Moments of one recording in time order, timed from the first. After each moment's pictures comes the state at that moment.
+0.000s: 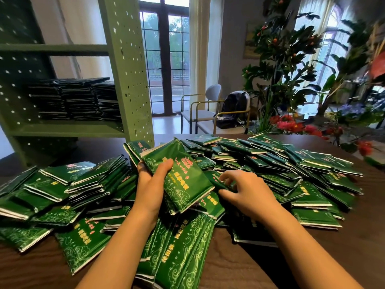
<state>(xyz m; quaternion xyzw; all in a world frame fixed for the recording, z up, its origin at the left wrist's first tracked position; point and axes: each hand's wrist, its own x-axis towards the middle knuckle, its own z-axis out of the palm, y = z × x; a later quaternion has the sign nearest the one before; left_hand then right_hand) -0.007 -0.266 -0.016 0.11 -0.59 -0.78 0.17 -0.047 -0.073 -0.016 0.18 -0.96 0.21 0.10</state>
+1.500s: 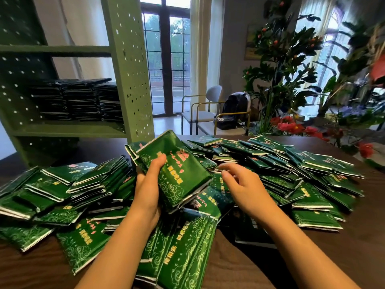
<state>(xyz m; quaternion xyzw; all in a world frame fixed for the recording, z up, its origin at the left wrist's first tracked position) -0.013 -0.275 -0.023 0.13 -0.50 -0.84 0.14 -0.049 -0.080 -0.019 0.22 -0.89 0.38 0.15</state>
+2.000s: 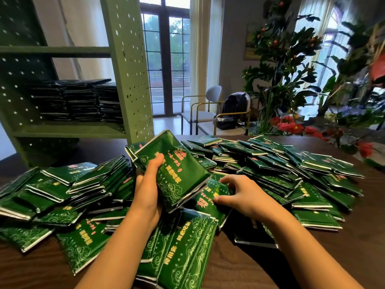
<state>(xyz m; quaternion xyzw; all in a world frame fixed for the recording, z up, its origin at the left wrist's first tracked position) -0.016 -0.277 -0.025 0.15 -0.49 -0.85 0.13 -0.043 -0.077 -0.011 0.16 -0.93 0.32 -0.01</state>
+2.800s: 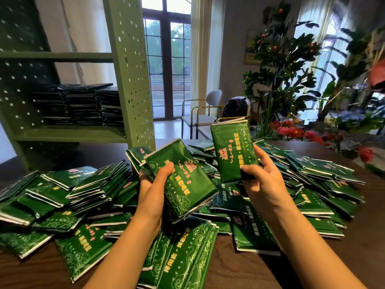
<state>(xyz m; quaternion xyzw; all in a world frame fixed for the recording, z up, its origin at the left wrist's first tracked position) -0.008 -0.266 -0.019 0.11 -0.54 -0.82 0.16 -0.049 -0.071 0.007 0.09 -0.46 0.88 0.00</state>
